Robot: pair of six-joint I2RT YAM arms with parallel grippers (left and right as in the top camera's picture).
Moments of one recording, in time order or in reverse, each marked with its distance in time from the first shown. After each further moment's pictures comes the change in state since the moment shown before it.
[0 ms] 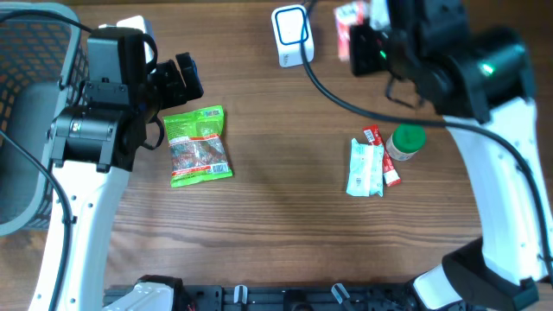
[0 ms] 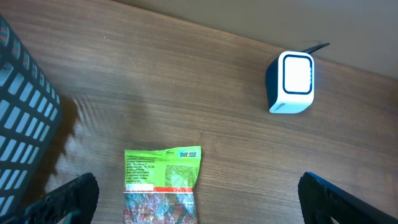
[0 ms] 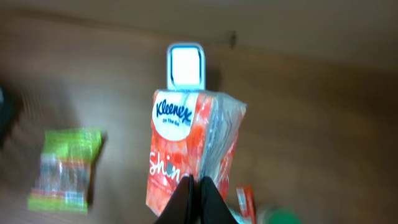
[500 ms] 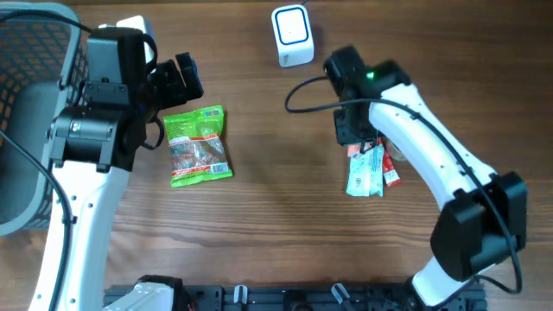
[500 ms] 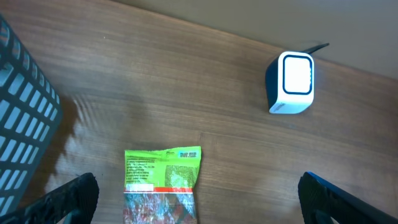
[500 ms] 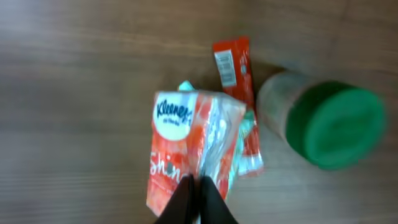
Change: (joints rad) left arm 0.000 0.000 0.000 0.002 0.000 0.000; right arm -0.026 0.098 -0.801 0.223 0.080 0.159
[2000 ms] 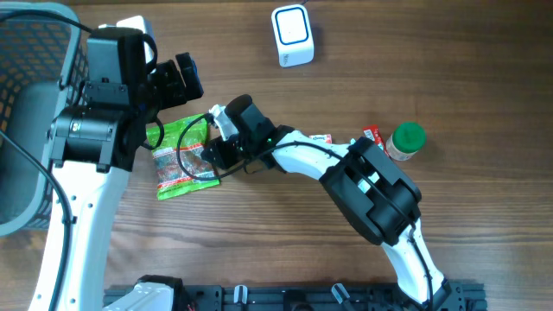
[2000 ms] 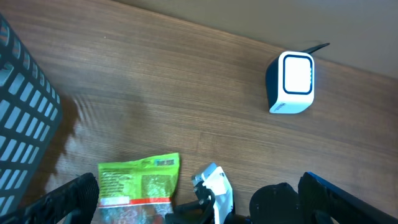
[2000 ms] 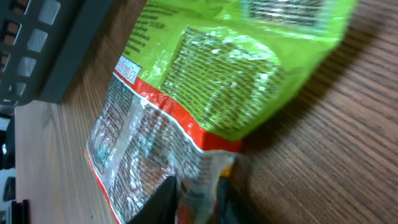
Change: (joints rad) left arm 0.000 0.000 0.000 -0.002 0.000 0.000; right arm 0.370 0.436 -0.071 1.233 -0.762 0.053
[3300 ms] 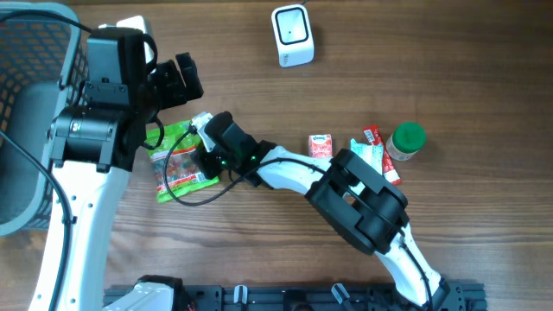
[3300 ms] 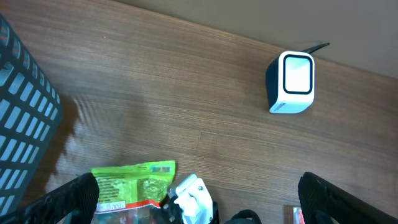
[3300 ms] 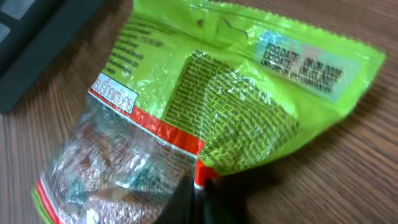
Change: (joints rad) left arm 0.000 0.000 0.000 0.000 0.000 0.000; right arm 0.106 0.023 0.003 0.083 0.260 -0.063
